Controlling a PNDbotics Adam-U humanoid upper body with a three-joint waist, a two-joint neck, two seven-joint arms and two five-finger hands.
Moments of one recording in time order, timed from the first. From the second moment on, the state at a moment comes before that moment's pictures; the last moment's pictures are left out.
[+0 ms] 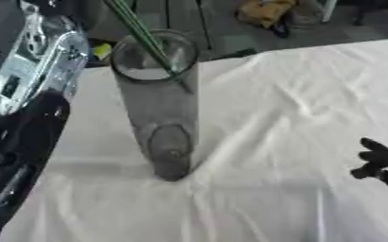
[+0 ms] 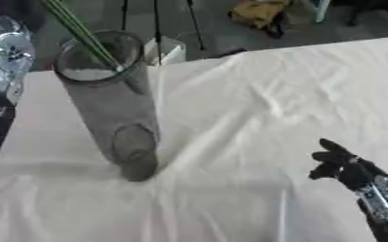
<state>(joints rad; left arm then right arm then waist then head) -1.21 0.41 -0.16 -1.45 0.50 -0.31 -0.03 -0.21 -0.21 -0.12 -1.98 0.11 -0.20 0.29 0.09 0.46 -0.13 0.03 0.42</state>
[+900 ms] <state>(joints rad) -1.18 0.45 -0.18 -1.43 0.04 -0.23 -0.02 -0.20 -0.21 -0.12 -1.98 0.10 -0.20 0.29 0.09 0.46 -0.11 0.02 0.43</state>
